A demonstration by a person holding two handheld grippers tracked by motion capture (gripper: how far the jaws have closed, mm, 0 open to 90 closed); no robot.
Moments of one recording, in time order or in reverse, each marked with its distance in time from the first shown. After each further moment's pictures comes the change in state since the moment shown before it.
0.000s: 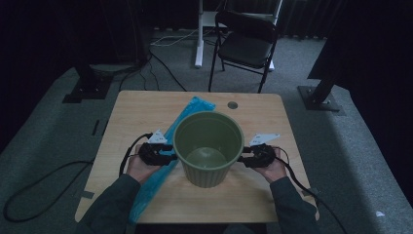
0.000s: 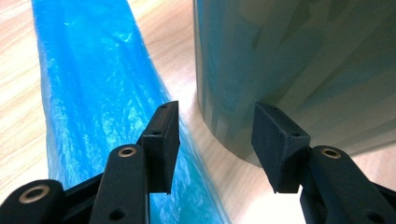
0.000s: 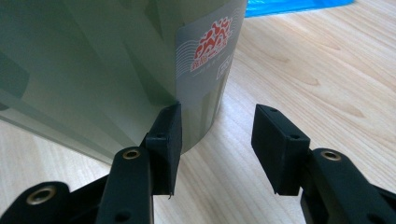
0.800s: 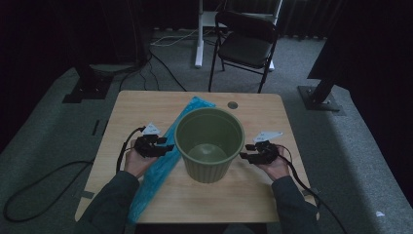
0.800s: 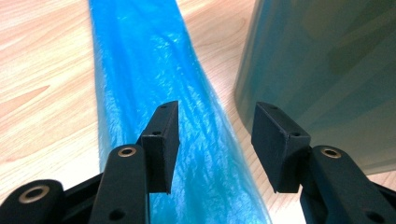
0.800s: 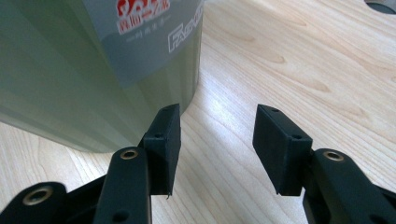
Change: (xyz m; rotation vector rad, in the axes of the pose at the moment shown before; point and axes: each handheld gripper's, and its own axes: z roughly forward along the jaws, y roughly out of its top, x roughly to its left) left arm 0.032 -0.006 0.001 -0.017 0.068 -0.107; right arm -0.024 -0.013 0.006 0.028 -0.052 0.054
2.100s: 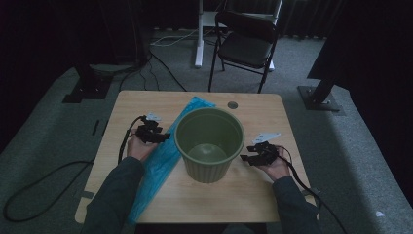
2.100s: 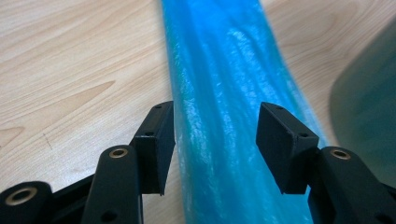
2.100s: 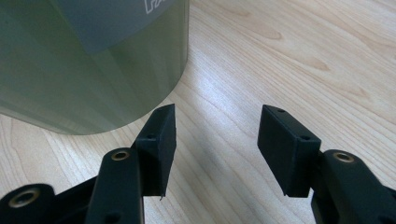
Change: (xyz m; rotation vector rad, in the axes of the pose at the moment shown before) left arm 0.052 0.016 0.042 0.091 0.122 -0.081; right arm -0.006 -0.008 0.008 0.061 -0.019 -0.009
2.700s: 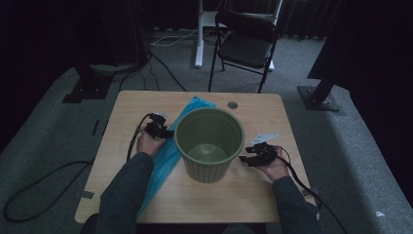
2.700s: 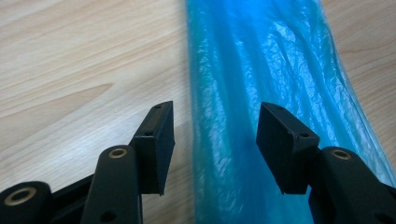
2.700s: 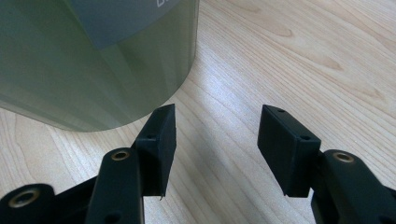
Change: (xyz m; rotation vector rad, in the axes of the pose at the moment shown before) left arm 0.006 0.013 0.049 0.074 0.027 -0.077; right arm 0.003 0.001 0.004 0.013 0.016 -0.017
